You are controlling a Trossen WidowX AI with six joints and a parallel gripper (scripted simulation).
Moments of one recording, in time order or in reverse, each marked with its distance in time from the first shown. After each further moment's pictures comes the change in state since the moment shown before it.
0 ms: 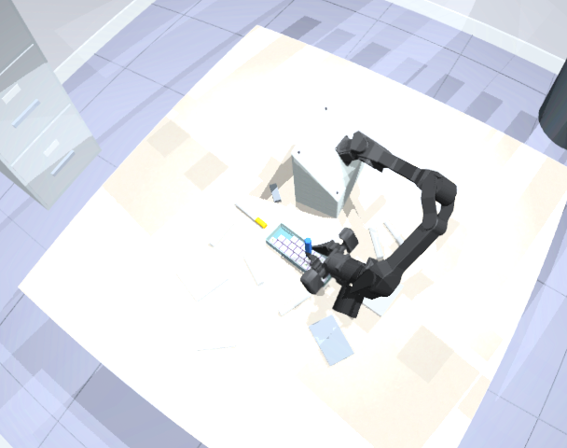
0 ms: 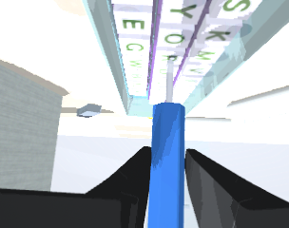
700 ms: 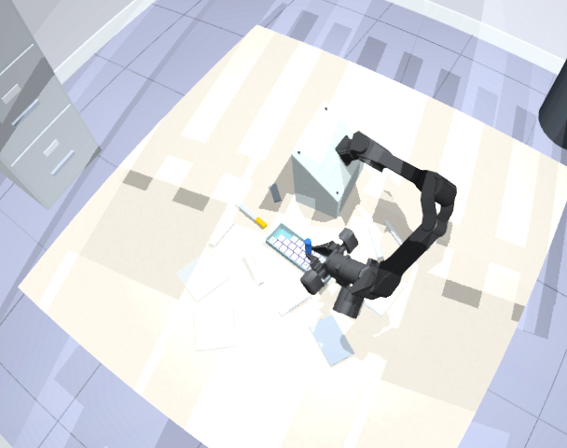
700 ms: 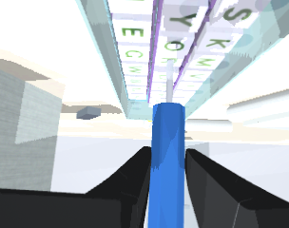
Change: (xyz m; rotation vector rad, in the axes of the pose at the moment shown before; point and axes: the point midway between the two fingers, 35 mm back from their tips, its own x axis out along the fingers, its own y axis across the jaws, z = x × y) arm 0.002 0.000 0.004 0.001 0.001 0.000
